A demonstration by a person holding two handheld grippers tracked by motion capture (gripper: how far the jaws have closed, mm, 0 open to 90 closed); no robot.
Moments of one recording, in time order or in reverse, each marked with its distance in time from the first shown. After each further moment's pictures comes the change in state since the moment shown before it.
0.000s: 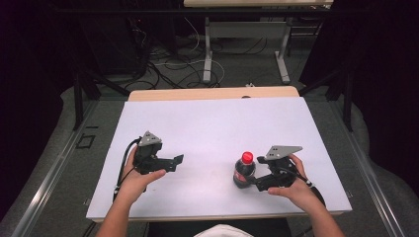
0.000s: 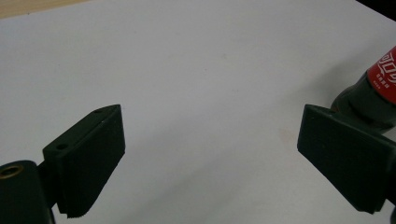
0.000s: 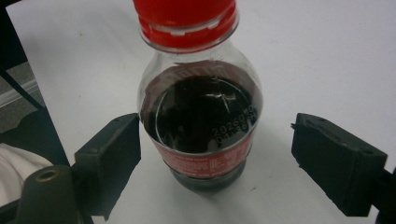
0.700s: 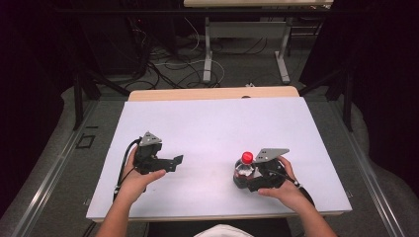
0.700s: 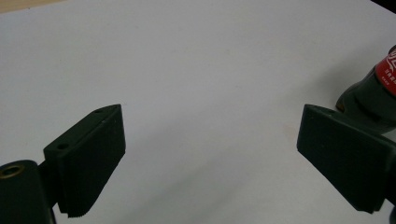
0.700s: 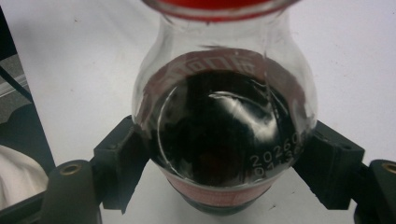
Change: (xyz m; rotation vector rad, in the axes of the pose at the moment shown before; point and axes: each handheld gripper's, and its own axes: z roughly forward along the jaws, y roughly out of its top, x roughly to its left) left arm 0.002 -0.001 0.002 0.011 0.007 0.001; right arm 0.004 -0.004 0.027 0.023 0.014 -0.025
